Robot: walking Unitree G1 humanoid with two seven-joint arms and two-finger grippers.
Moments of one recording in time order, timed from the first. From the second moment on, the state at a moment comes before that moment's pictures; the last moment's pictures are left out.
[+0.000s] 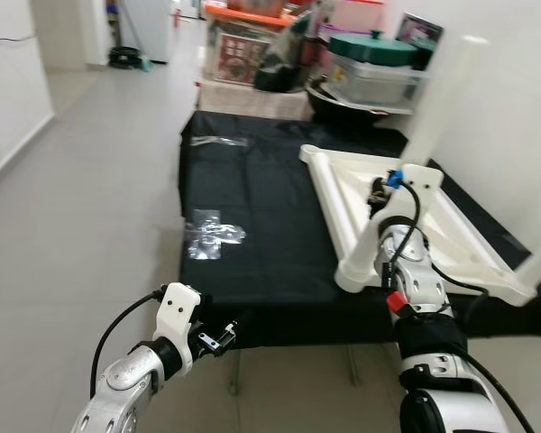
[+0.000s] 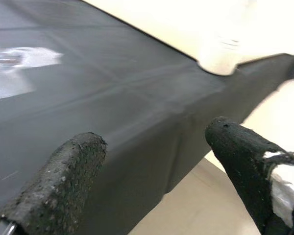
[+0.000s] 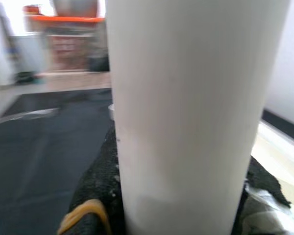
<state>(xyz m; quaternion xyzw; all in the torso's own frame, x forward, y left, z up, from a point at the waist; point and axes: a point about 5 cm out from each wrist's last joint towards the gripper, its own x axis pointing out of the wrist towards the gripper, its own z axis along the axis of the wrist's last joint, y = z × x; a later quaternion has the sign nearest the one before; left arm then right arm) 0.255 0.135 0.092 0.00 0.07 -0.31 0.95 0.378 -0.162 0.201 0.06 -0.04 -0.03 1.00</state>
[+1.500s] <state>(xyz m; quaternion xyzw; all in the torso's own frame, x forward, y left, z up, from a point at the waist) 0.255 0.132 0.091 0.00 0.07 -0.32 0.95 0.380 -0.185 0.209 0.03 -0.06 -0.08 0.99</state>
